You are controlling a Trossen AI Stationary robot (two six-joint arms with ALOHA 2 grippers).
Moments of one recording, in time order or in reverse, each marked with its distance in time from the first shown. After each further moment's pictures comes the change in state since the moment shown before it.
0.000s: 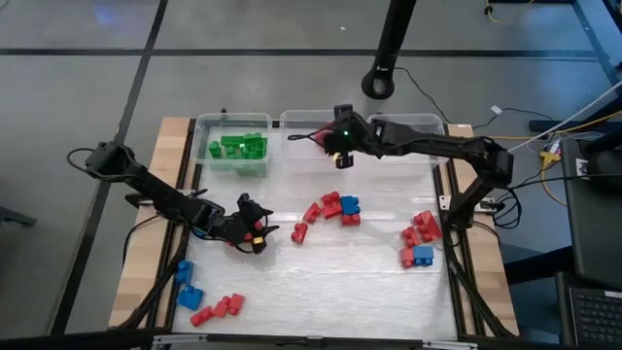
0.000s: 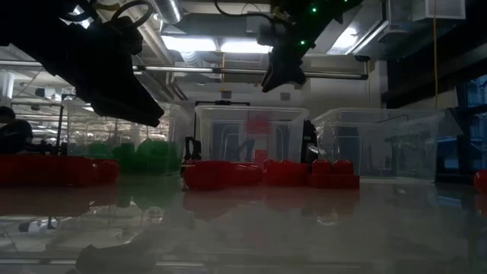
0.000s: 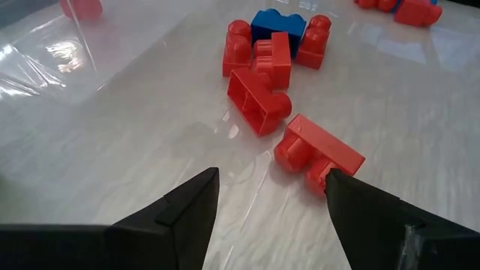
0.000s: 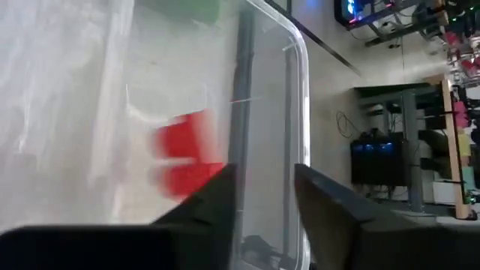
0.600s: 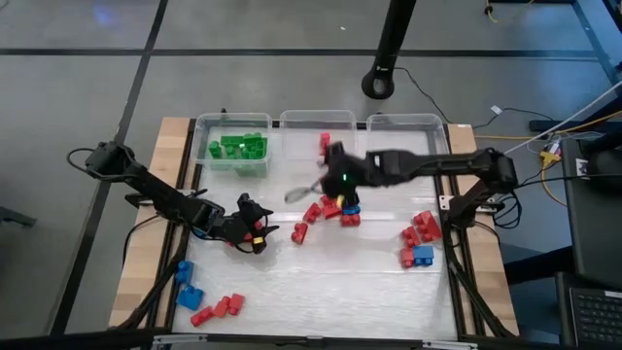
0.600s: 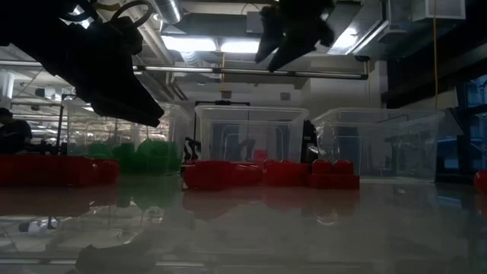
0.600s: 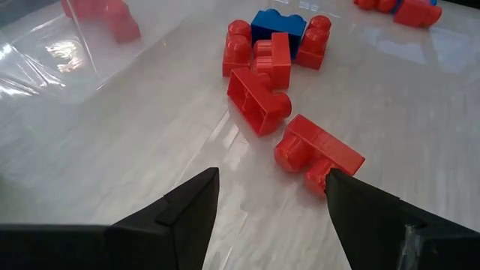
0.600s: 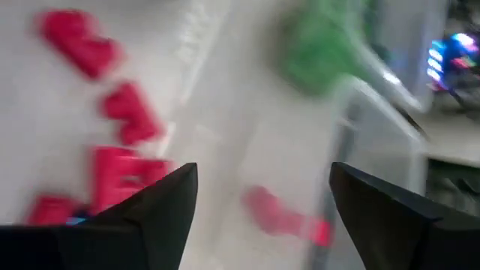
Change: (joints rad) left arm 0.000 0.000 0.000 0.000 0.000 -0.003; right arm 0.316 -0.017 0.069 -0.254 -0.075 0.109
